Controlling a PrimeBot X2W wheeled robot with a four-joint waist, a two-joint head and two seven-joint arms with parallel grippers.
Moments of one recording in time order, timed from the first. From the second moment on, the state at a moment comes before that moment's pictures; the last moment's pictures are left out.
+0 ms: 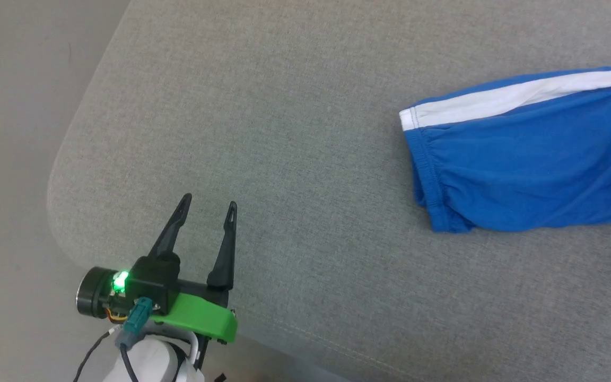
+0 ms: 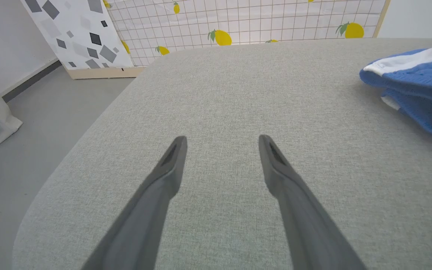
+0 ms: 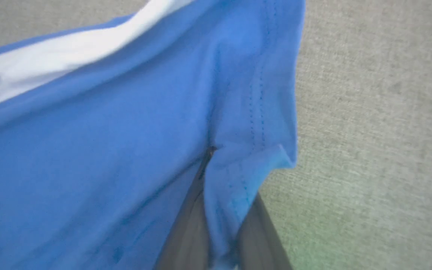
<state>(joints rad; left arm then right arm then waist) -0.18 0.39 -0.52 -0.06 -0.39 0.25 -0.26 -0.64 -0.57 -0.03 0.48 0.54 0.12 0.80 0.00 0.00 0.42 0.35</state>
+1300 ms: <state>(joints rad) -0.12 0.38 -0.53 -0.01 -0.39 0.22 -0.24 -0.21 -0.24 -0.46 0.16 0.54 0.13 0.66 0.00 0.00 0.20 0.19</state>
